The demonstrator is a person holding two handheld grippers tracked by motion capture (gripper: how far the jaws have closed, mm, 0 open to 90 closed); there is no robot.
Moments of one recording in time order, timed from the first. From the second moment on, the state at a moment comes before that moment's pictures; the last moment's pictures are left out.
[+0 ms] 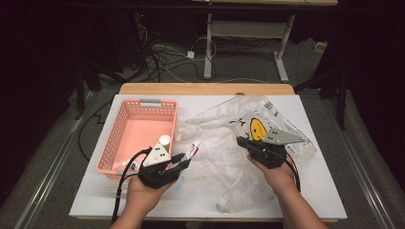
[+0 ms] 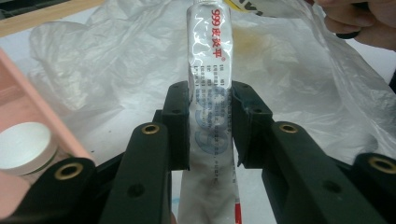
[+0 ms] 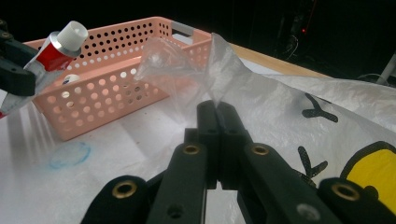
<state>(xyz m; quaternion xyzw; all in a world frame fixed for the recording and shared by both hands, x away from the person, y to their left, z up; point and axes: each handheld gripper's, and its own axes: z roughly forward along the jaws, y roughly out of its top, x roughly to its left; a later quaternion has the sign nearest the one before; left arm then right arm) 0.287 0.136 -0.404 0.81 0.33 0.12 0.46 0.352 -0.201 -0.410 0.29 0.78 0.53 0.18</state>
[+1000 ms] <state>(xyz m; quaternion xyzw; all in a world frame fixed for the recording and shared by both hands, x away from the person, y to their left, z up) 0.319 0.054 -0.436 0.84 0.32 0.10 0.43 0.351 -0.206 -0.406 0.29 0.77 0.53 0.19</state>
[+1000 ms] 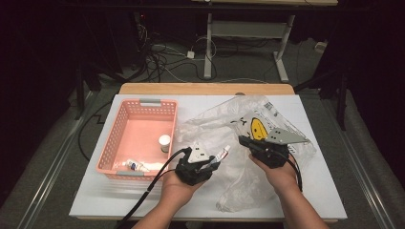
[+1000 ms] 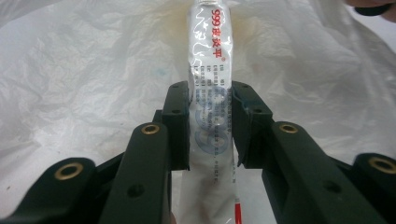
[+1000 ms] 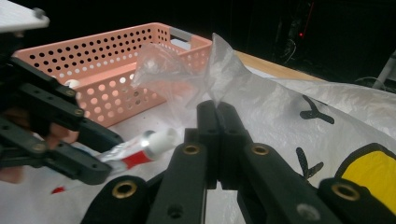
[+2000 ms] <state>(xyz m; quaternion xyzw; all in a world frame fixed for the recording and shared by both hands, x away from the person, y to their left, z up) 0.373 0.022 -0.462 0.84 0.34 0.11 0.41 0.350 -0.213 -0.403 0.29 0.76 0.54 0.20</state>
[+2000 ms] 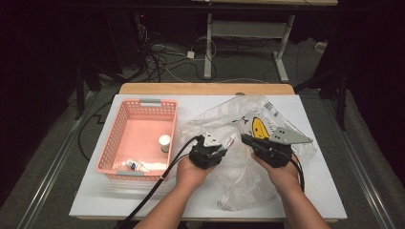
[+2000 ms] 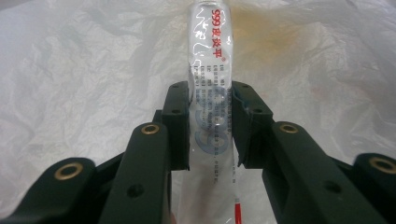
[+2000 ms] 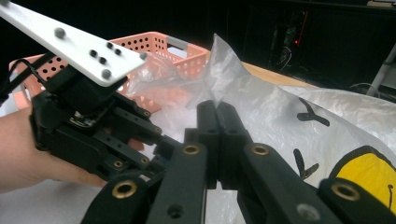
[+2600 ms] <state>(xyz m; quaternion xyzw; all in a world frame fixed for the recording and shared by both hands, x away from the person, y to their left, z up) 0.387 0.011 -0.482 0.84 0.35 0.11 0.41 0.351 -0.212 -0.404 0.29 0.76 0.54 0.19</state>
